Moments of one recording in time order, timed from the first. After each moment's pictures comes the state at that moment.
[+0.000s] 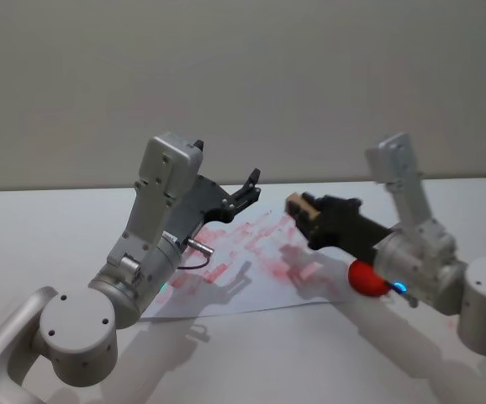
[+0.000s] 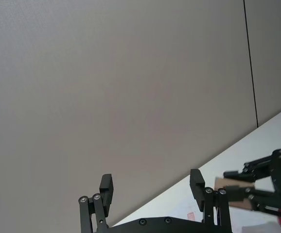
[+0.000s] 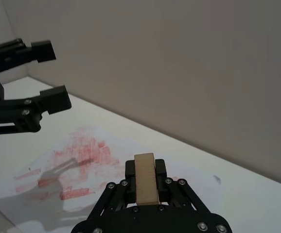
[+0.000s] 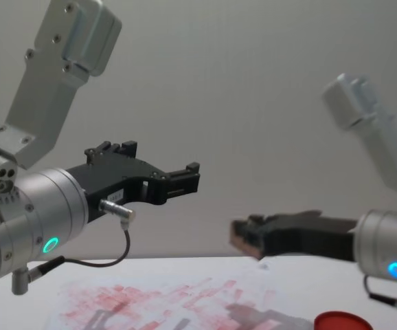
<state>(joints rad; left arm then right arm) -0.24 0.38 0.45 -1.63 -0.20 0.01 -0.01 0.32 0.16 -0.34 -1.38 0.17 0.19 0.43</state>
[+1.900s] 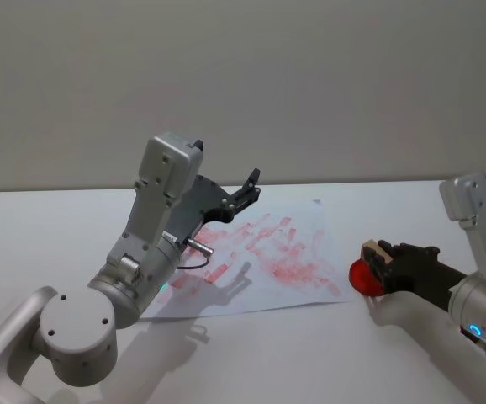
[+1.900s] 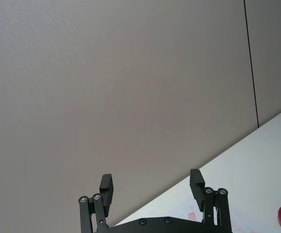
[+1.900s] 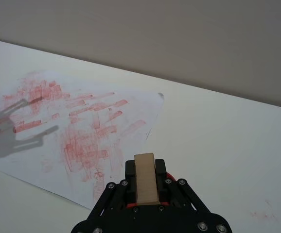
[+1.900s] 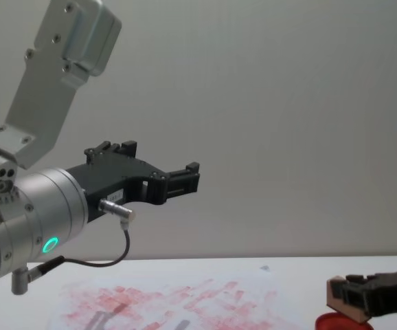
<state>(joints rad) -0.24 0.38 0.45 -1.63 -0.20 0.01 -0.01 0.15 0.33 -0.27 -1.54 0.28 0.36 0.32</state>
